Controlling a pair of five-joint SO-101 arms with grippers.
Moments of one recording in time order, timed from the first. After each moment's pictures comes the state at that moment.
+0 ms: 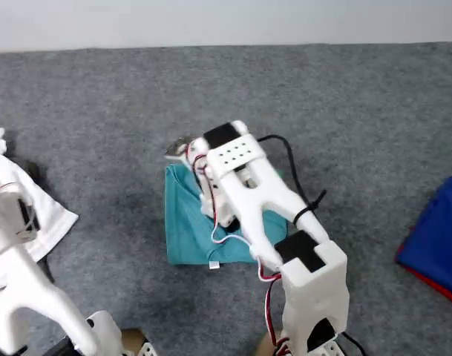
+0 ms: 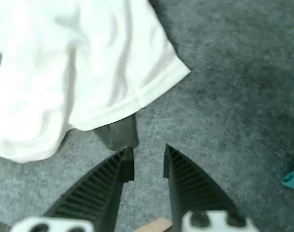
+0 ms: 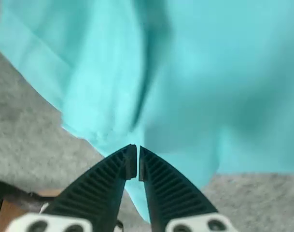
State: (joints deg) left arm -44.5 -27.4 15.3 98.9 -8.3; right arm -34.9 23.4 -12.0 97.8 21.8
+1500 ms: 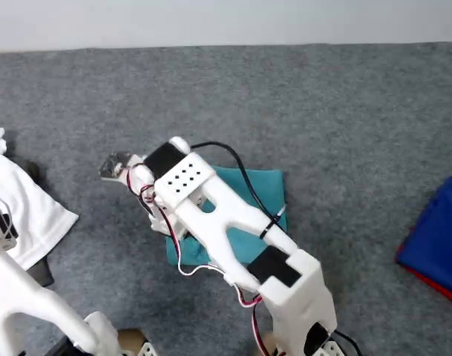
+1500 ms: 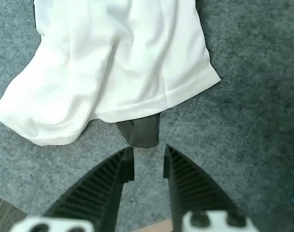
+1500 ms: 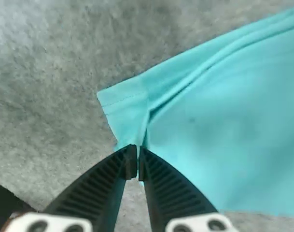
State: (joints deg) left arm -51.2 -27.4 13.8 98.9 -8.3; right arm -47.6 24.7 -24.3 100.2 19.9
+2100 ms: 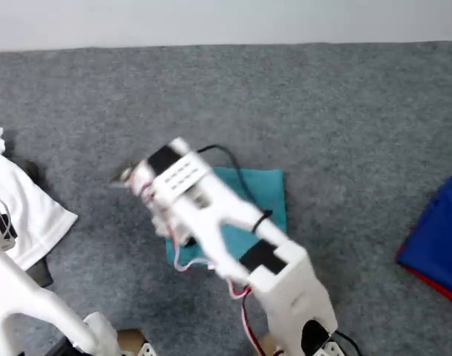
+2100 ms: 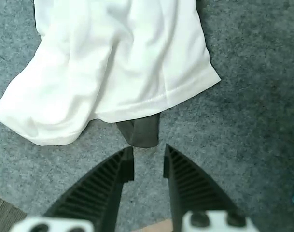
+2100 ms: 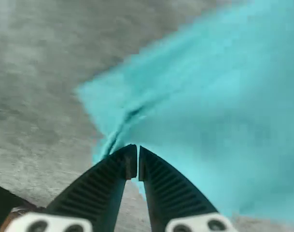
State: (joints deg) left arm -51.2 -27.4 13.8 98.9 -8.3; right arm -49.2 32.1 -24.3 100.3 18.8
